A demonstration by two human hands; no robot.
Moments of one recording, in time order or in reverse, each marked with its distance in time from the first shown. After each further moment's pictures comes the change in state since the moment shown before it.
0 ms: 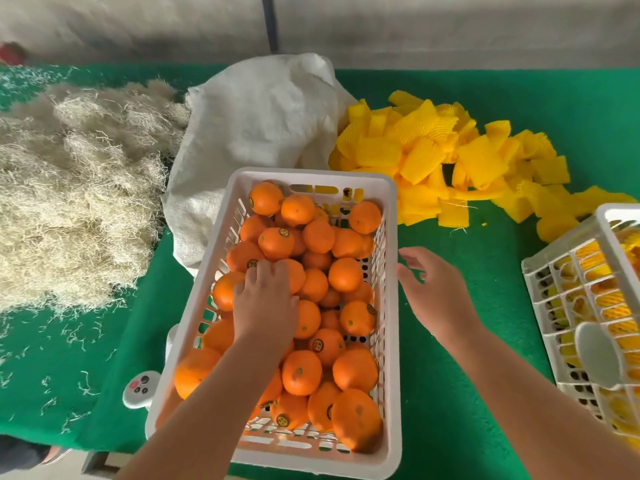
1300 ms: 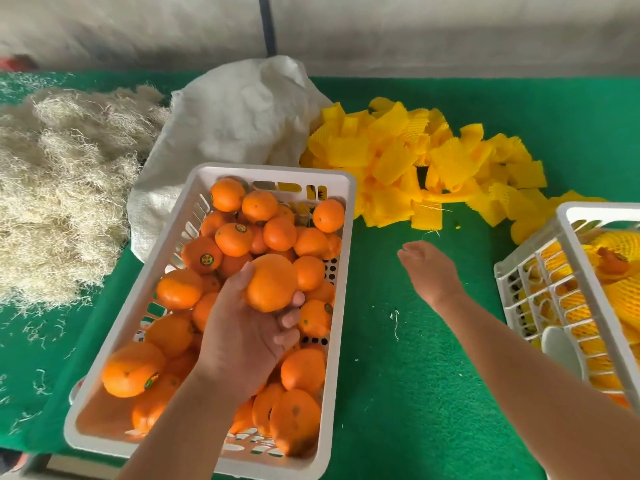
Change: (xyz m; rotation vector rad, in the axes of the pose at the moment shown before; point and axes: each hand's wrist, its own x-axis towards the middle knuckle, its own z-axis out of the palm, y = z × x) left_hand -0.057 0.064 -0.028 -2.281 -0.520 -0.393; right_hand 0.078 0.119 -0.023 0.124 -0.044 0.154
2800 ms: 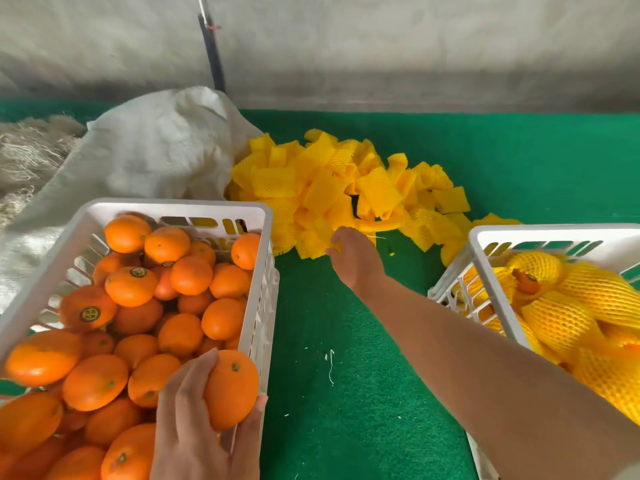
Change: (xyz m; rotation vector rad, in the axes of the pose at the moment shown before) left_hand 0.037 -0.072 0.074 1.312 0.384 0.780; right_hand 0.119 0.004 -0.007 -0.466 0.142 -0.341
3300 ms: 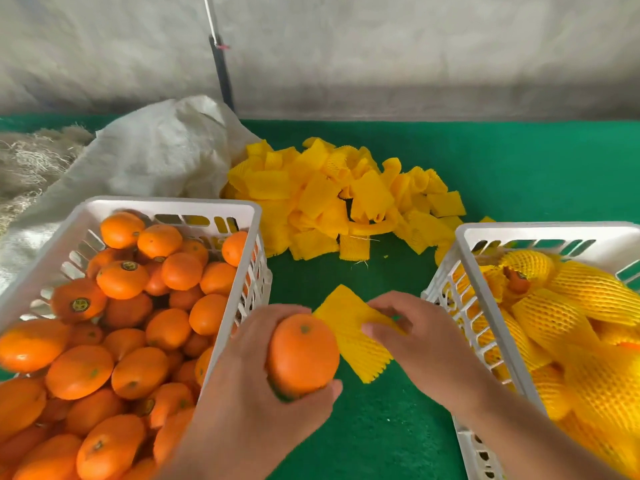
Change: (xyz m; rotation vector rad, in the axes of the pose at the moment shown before) left_hand -0.033 0.033 0.014 -0.009 -0.370 0.120; right_hand -0.202 0.002 -0.135 0.518 -0.129 0.001
